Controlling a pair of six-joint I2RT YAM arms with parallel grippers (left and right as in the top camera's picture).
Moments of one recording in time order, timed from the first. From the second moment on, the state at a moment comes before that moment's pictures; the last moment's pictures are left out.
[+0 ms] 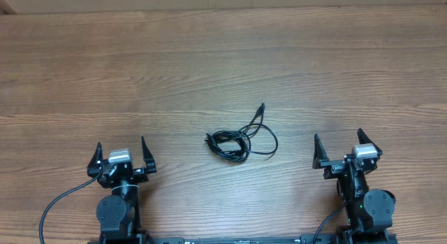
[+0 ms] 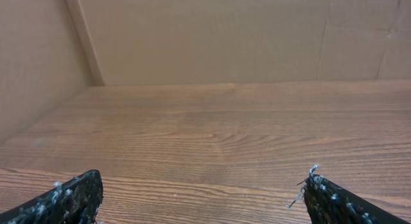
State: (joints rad) left arm 0.03 0.02 0.01 -0.06 -0.16 0.08; right arm 0.07 0.01 0.02 -0.03 -0.04 -0.04
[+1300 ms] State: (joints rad) left arm 0.03 0.02 0.11 -0.03 0.32 -0.03; right arm 0.07 0.01 0.02 -0.03 -0.04 -0.04
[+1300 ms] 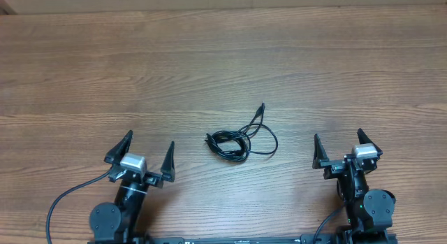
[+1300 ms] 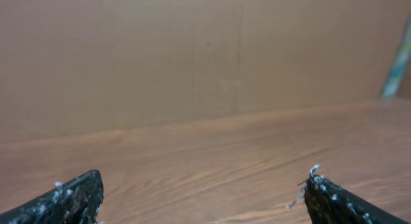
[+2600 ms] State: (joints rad) left arm 0.03 0.68 0.93 -0.80 0.86 -0.21; right arm 0.07 0.01 0.02 -0.03 -0.04 -0.04
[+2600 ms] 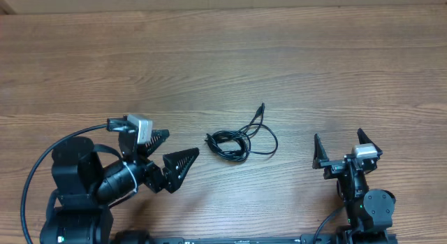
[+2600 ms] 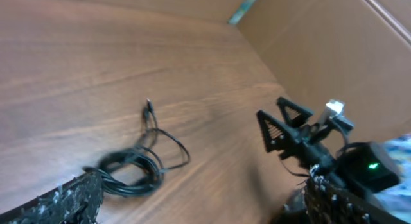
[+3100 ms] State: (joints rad) left arm -0.05 0.77 0.93 -0.80 0.64 -0.63; right arm 0.07 0.01 0.02 -0.03 -0.04 -0.04
